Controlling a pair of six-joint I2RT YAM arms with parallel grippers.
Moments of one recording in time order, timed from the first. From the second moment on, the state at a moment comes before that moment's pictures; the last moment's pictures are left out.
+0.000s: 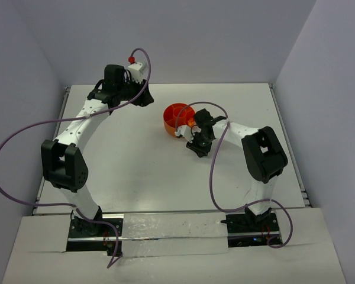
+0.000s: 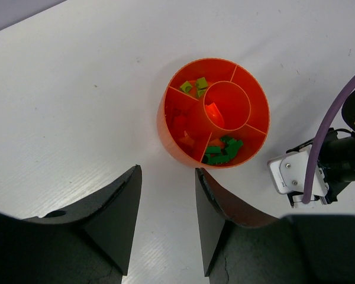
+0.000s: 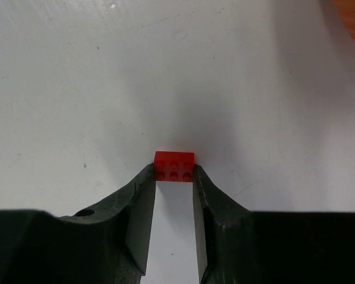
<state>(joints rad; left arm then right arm) -0.31 1.76 1.60 -0.40 0.42 0.01 0.47 1.86 1.20 -0.63 -0.25 -0.74</state>
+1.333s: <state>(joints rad) -0.06 1.67 1.50 -0.34 0.59 -0.13 0.61 2.15 1.95 -0.63 -0.17 -0.51</state>
